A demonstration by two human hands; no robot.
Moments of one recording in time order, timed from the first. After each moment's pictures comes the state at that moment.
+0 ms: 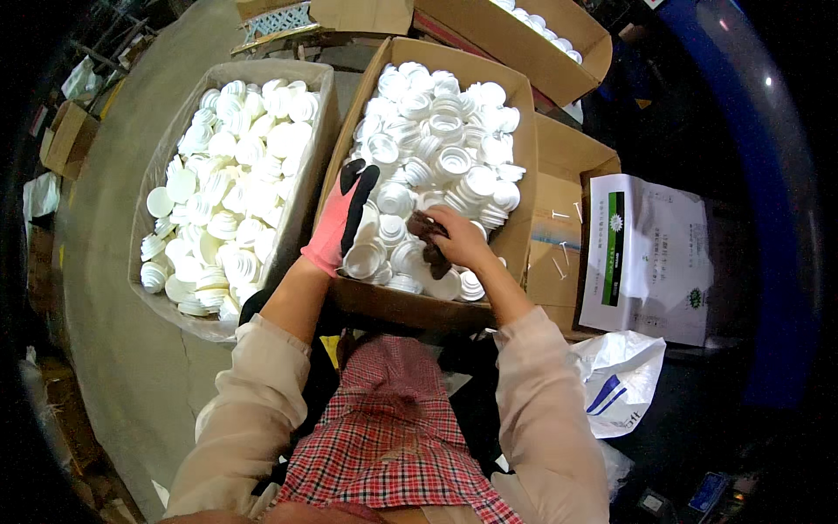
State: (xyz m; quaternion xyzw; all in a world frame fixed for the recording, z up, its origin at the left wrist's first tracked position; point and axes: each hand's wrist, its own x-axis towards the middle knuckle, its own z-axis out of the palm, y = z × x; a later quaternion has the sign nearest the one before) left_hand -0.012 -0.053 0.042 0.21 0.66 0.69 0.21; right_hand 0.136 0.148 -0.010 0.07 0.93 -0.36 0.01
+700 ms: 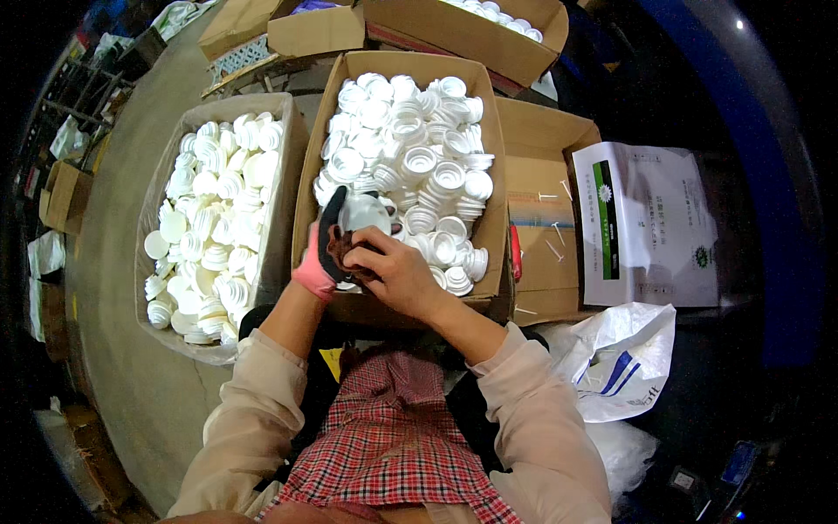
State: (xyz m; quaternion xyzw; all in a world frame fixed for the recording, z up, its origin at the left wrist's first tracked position) left_hand 0.017 -0.039 -0.006 0.21 0.31 0.78 0.51; right_hand 0.159 0.056 0.092 -0.05 0.89 -0.41 -0.22
